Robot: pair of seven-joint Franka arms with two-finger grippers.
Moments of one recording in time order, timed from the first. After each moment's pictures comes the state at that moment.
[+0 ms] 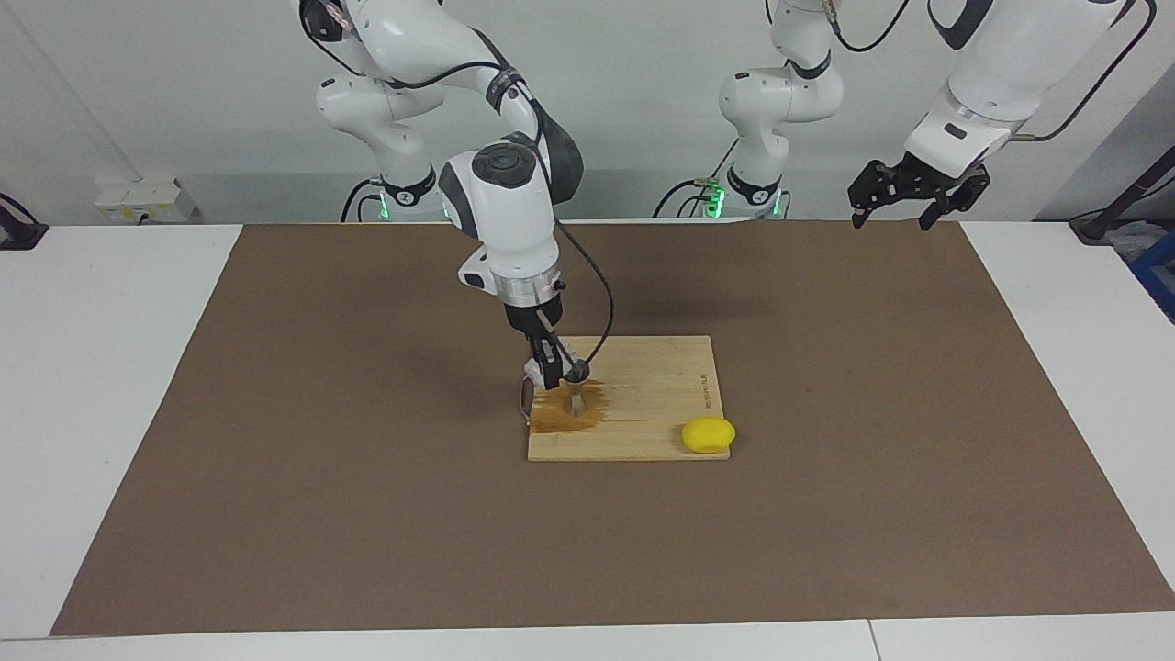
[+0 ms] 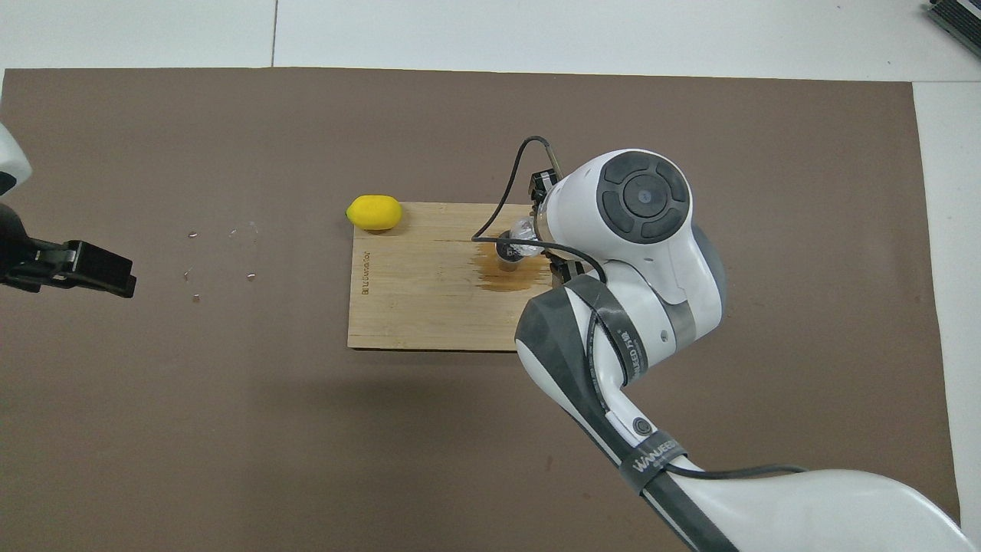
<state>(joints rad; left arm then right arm) -0.01 -0.03 -0.08 -1.56 -0.01 1.42 0.03 0.41 0.32 0.06 -1.67 0.01 2.19 1.77</state>
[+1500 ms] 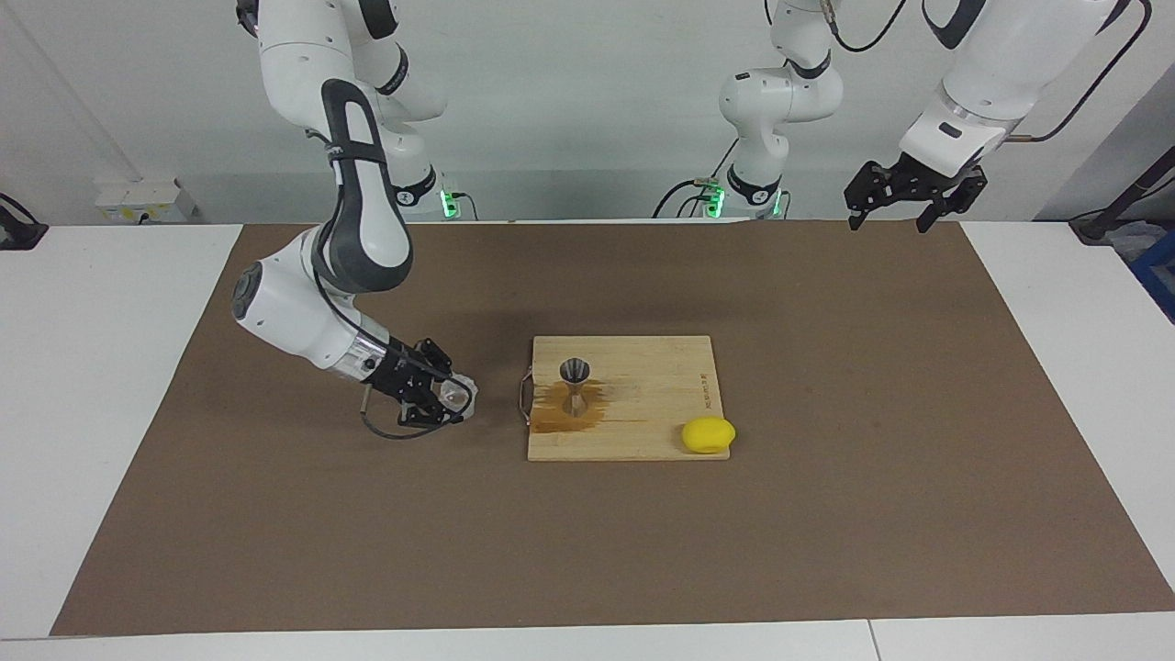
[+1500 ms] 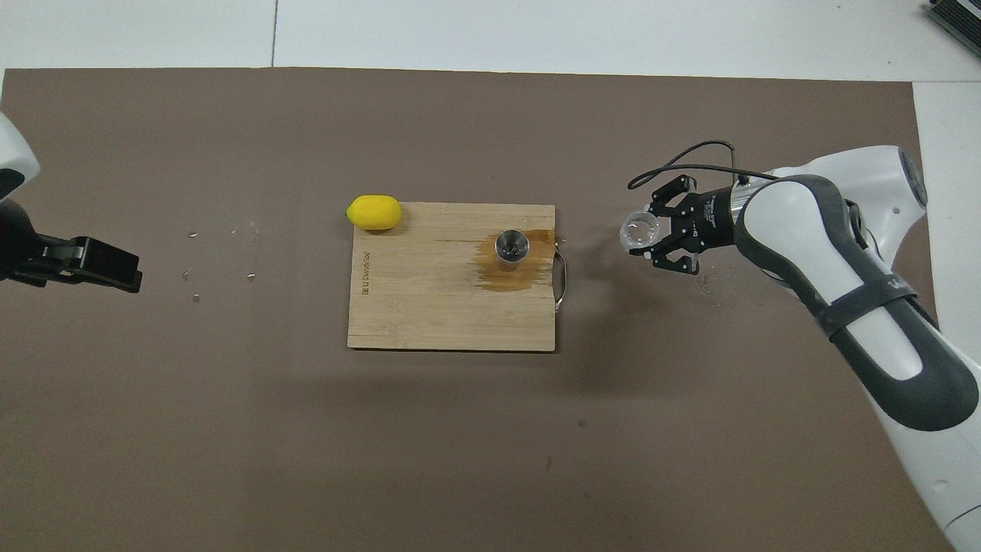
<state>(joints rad) 0.02 -0.03 -0.13 -1.56 -0.01 1.43 0.02 0.01 0.36 0.06 -1.88 0.76 2.15 1.22</state>
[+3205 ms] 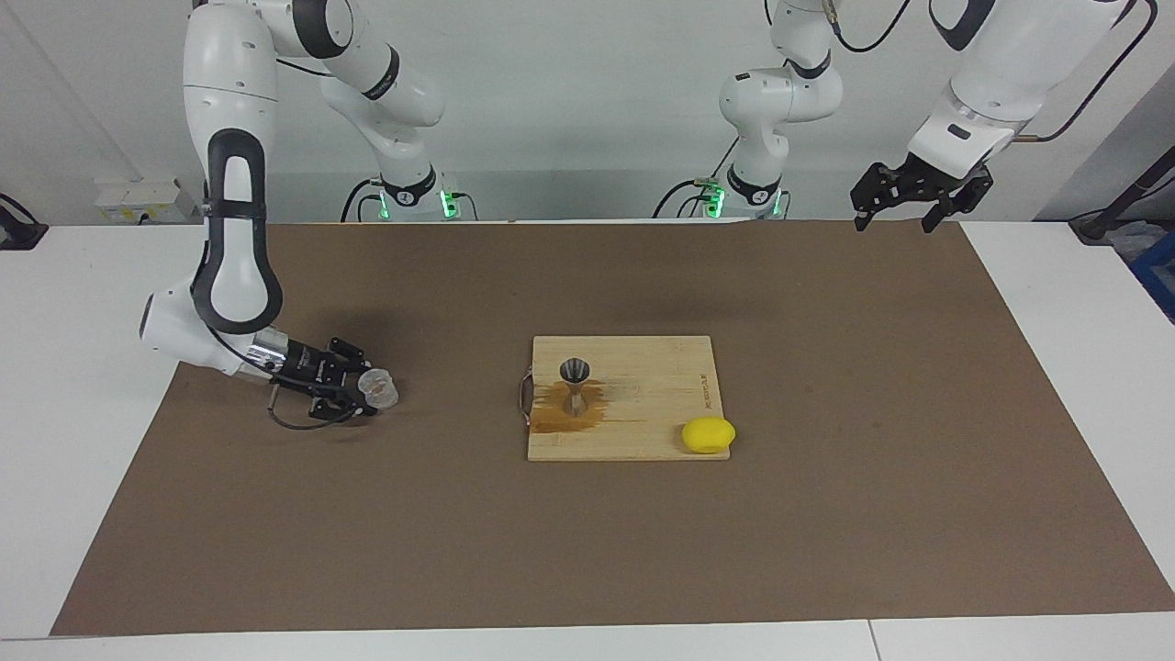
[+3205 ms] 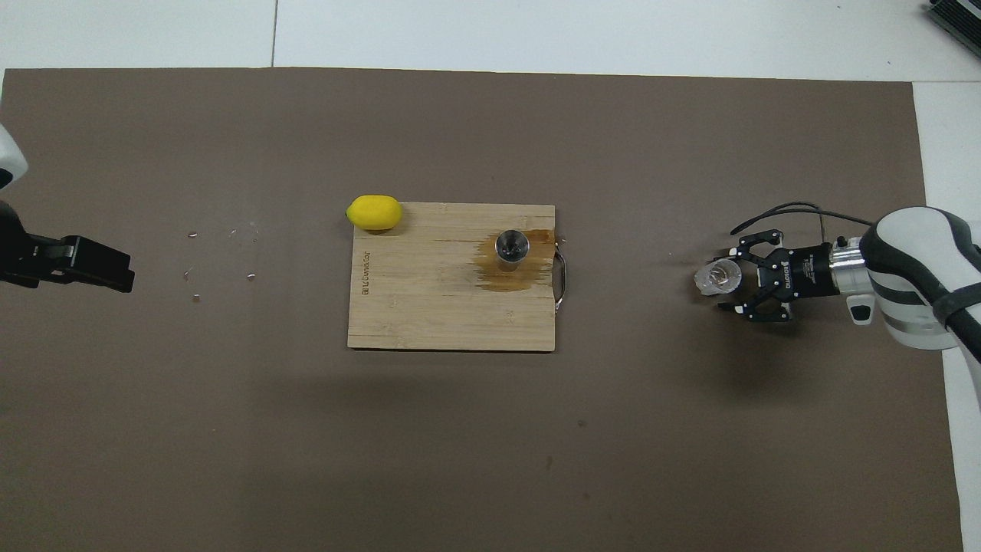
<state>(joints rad) 0.03 -0.03 -0.12 -1.56 -0.01 1.43 0.02 -0.30 0.41 0.05 -2.00 0.77 2.01 0.77</state>
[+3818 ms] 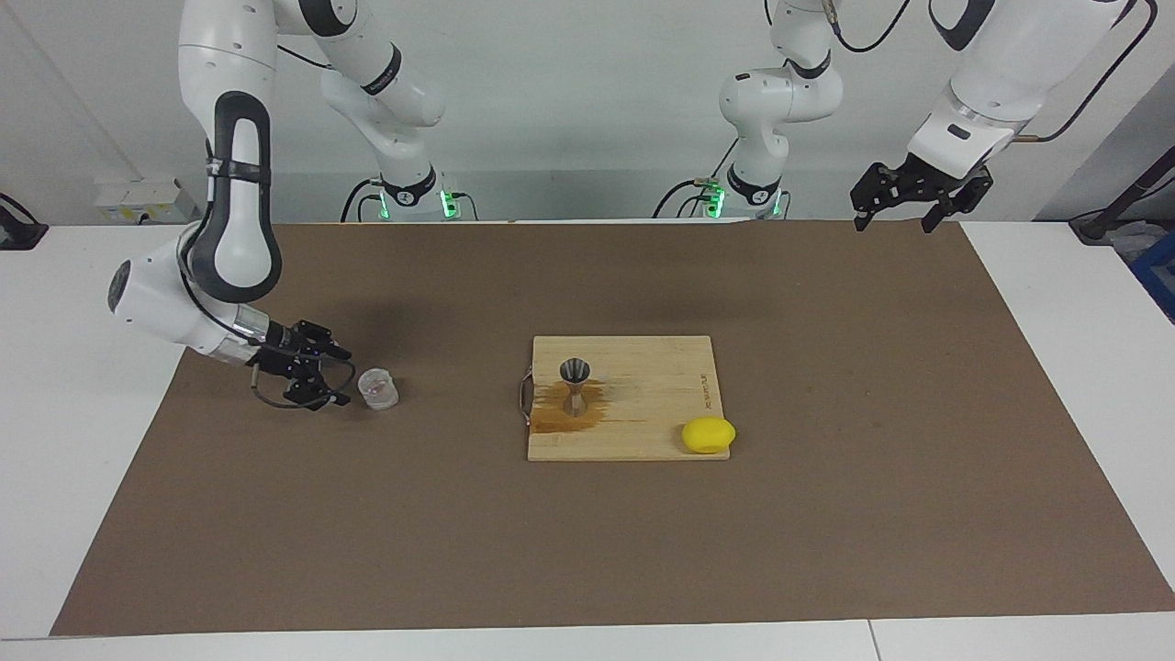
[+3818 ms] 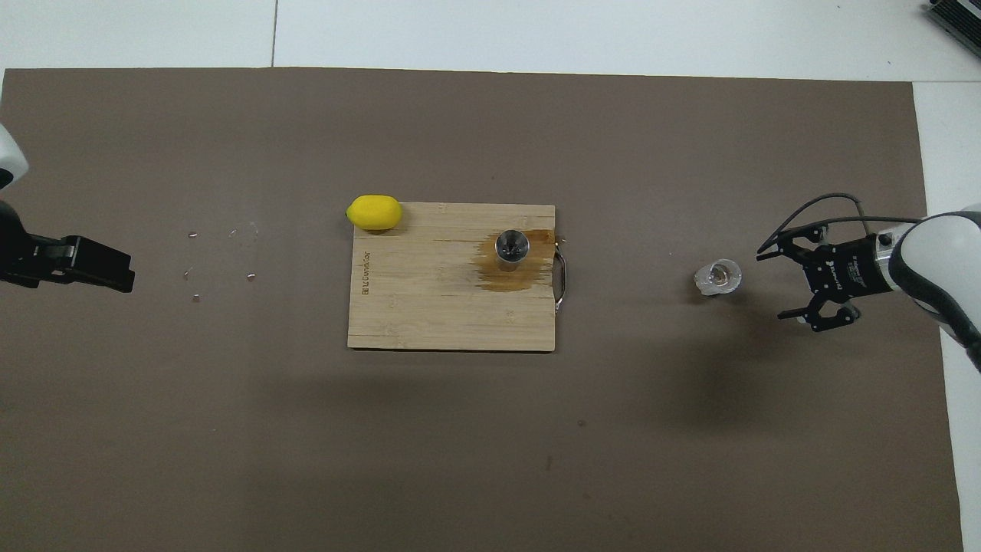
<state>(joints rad) 0.03 -0.03 -0.12 -1.56 -0.01 1.43 0.02 -0.29 0.22 0.06 -2.00 0.45 1.98 0.67</state>
